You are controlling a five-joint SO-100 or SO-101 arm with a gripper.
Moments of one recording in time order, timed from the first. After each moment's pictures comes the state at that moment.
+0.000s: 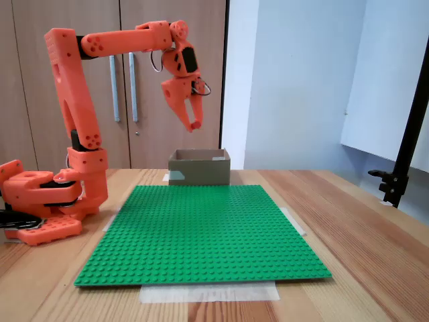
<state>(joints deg) -43.3 99.1 75.6 84.5 2.9</state>
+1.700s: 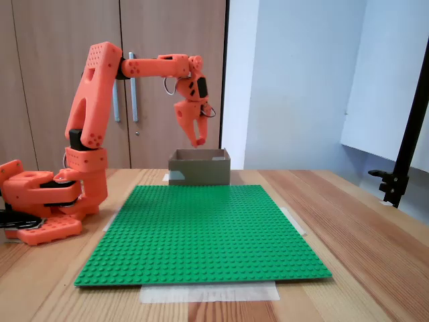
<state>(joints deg) -49.7 72.6 55.7 81.9 6.5</state>
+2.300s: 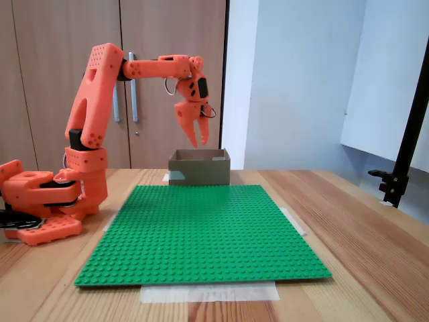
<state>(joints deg) -49.7 71.6 53.9 83.1 8.2</state>
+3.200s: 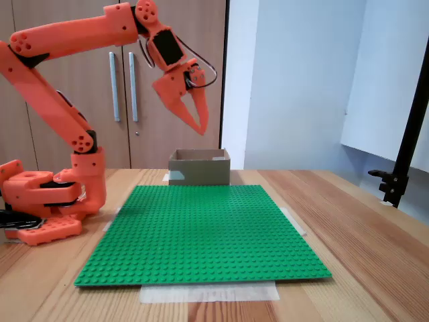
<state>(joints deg) -17.5 131.9 108.0 72.3 -1.8</state>
